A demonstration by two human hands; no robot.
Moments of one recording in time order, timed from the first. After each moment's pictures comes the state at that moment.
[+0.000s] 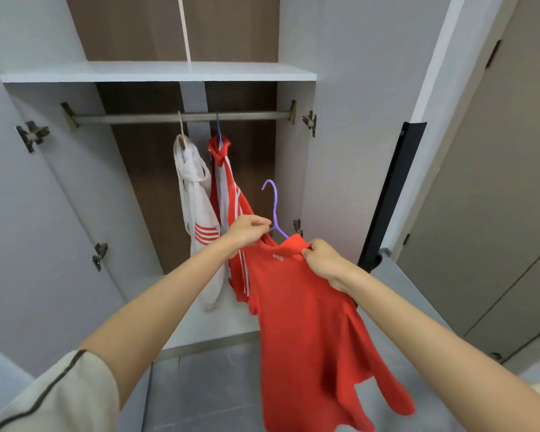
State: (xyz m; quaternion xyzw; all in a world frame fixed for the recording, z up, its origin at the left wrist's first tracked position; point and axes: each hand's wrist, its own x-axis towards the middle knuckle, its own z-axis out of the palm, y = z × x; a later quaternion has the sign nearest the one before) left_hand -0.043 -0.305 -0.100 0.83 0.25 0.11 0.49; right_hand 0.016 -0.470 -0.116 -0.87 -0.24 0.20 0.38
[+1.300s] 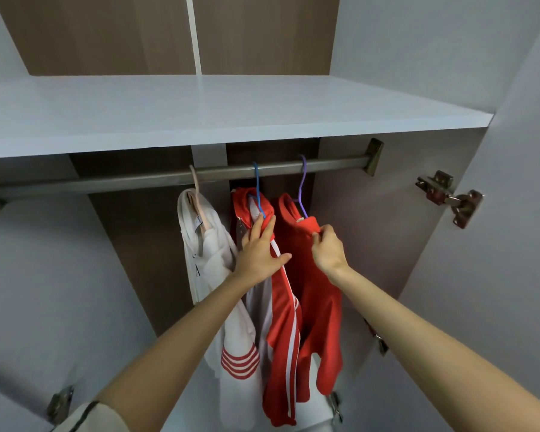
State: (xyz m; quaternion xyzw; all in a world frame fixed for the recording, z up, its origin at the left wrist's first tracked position) left_hand 0.210 0.053 -0.147 0.93 0.19 0.15 0.27; right_hand 0.286 -0.082 -0.123 -0.87 -0.16 0.04 0.47
